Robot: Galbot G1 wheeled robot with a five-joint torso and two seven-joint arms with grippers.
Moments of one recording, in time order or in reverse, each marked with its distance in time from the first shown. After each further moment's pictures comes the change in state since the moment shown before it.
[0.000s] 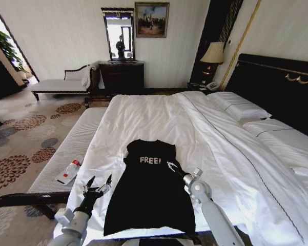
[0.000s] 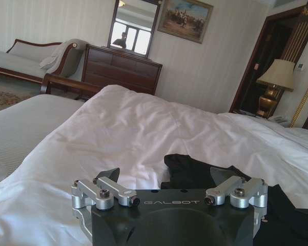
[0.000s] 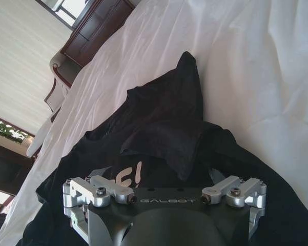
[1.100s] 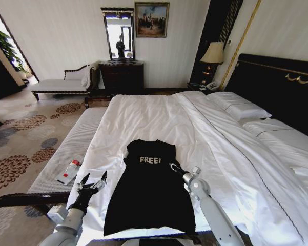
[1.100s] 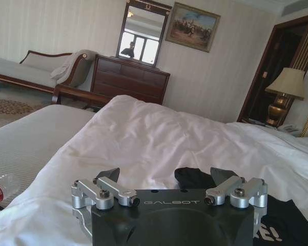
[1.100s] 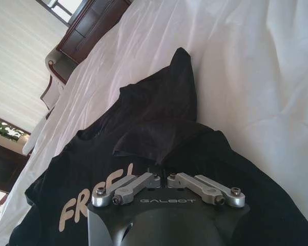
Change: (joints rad) left arm 0.004 -0.001 -0.066 -0.031 -0.036 0.015 -0.012; right arm 0.039 -0.004 -0.019 -0.063 -0.003 0.006 -0.011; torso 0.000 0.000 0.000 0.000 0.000
